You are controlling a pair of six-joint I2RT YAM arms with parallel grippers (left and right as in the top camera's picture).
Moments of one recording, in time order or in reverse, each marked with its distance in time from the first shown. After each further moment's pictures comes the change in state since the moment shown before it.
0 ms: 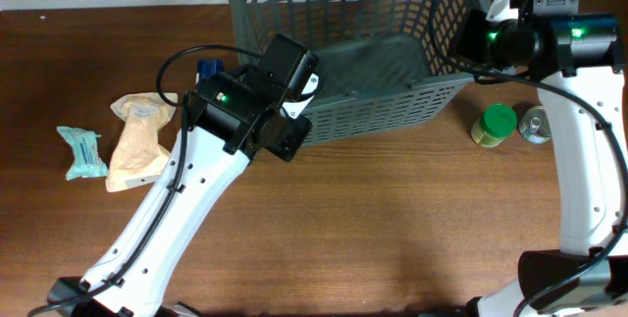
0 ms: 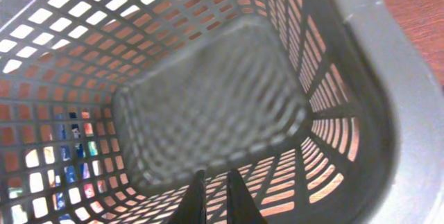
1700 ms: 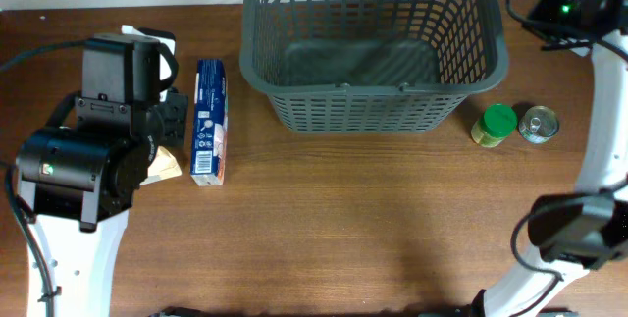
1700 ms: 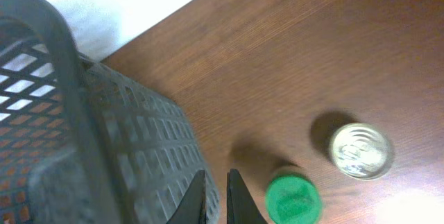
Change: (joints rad) left arm 0.369 -0.276 0.050 0.008 -0.190 -0.004; right arm -0.268 0.249 0.257 -0.032 0.069 -0.067
